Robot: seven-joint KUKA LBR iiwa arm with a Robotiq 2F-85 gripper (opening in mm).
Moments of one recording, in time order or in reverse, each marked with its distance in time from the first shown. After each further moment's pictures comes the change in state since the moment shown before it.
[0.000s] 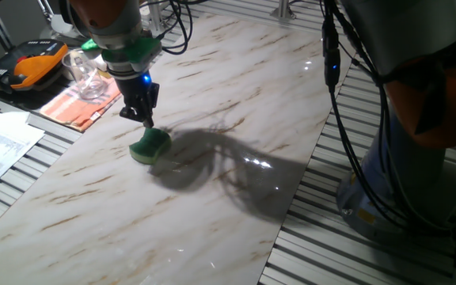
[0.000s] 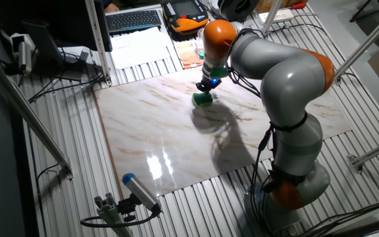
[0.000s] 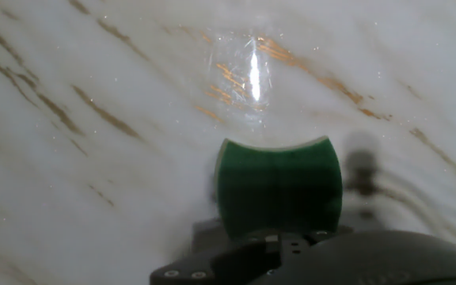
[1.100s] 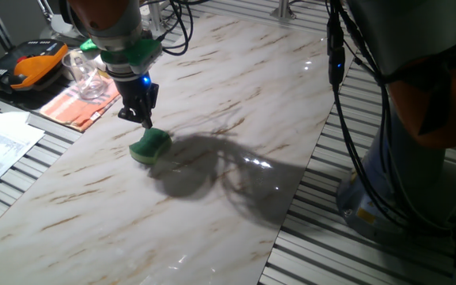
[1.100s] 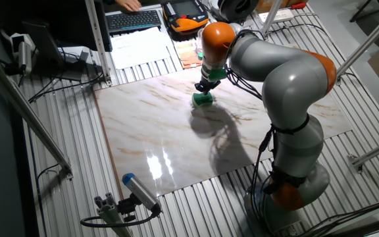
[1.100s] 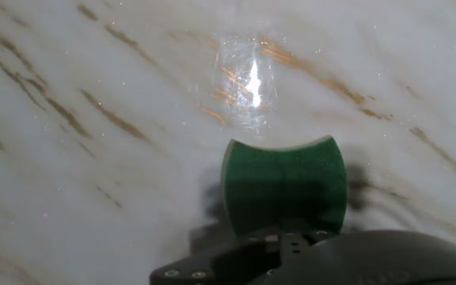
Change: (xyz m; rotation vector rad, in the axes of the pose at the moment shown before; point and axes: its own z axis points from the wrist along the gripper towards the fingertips) arm 0.002 0.006 -0.005 0.022 -0.025 0.010
